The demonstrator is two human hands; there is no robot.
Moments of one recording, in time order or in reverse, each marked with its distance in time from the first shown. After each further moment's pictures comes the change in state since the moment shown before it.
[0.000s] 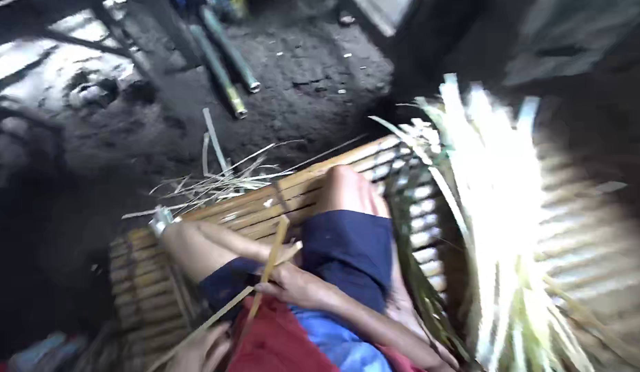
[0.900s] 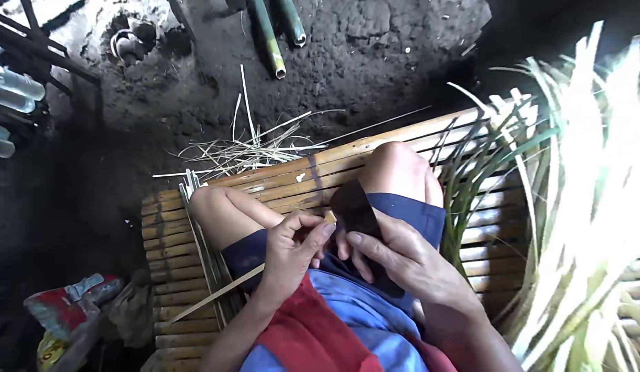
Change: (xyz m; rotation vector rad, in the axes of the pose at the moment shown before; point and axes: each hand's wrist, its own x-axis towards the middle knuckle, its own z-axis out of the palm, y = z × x) left_hand 0.124 0.118 0.013 -1.259 0.297 0.444; right_hand -0.060 -0.037 -0.061 0.311 0.312 -0.243
